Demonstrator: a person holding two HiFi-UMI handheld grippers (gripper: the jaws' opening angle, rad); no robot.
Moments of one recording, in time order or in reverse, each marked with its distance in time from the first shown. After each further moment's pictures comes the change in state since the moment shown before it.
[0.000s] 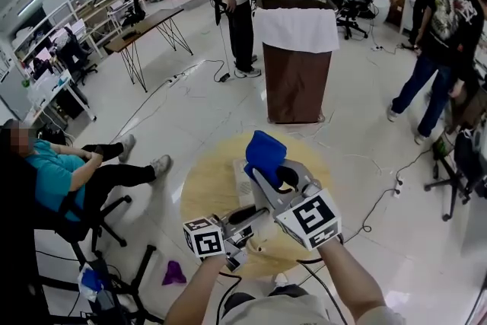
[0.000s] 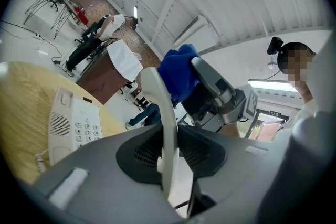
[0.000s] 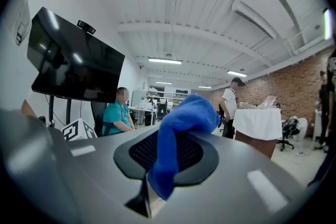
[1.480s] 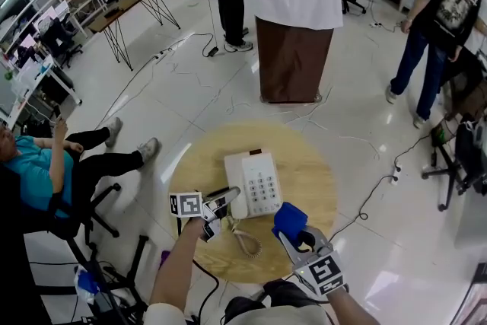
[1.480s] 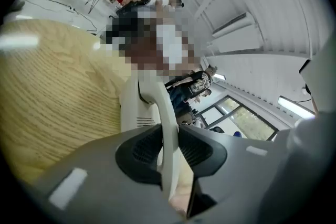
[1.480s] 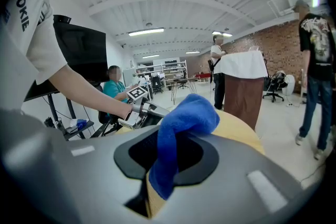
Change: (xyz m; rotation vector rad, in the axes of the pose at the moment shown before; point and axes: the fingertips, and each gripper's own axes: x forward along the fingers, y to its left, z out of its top) left arm -0.014 0.219 -0.025 -0.321 0.167 0.195; right arm -0.076 0.028 -0.201 0.248 0.344 -0.049
